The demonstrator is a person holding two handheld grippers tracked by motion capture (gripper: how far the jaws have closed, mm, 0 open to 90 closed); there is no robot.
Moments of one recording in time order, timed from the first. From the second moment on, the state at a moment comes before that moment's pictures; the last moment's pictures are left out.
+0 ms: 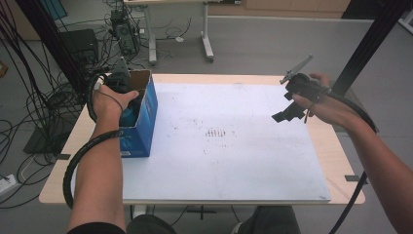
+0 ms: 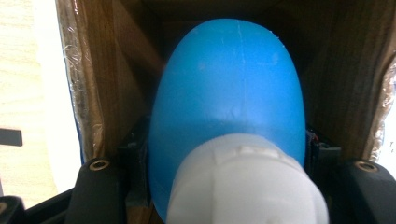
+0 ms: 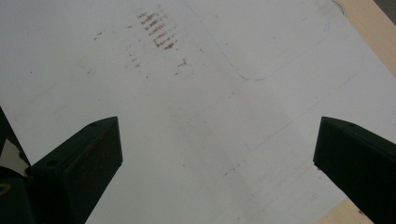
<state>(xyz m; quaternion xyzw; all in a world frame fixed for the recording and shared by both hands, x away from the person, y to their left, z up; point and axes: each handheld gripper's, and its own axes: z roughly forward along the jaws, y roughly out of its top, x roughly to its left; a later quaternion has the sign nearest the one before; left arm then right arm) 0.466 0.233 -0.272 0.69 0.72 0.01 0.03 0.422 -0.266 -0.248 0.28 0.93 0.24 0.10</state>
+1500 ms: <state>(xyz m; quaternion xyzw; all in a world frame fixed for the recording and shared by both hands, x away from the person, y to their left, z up) 0.465 0.231 -0.272 0.70 0.72 0.01 0.03 0.418 -0.268 -0.250 0.28 0.93 0.24 0.10</state>
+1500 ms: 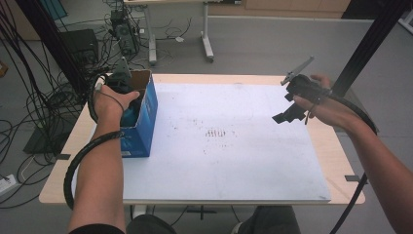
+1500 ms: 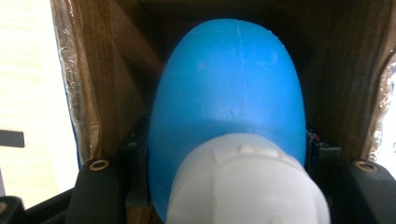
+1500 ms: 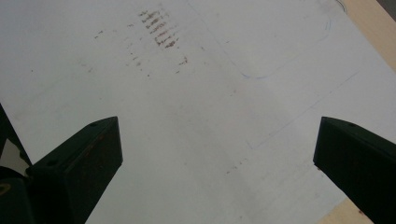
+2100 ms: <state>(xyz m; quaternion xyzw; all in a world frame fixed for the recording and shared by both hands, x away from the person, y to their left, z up) 0.465 0.230 -0.272 0.70 0.72 0.02 0.03 0.418 -0.266 -0.250 0.28 0.93 0.24 0.10</state>
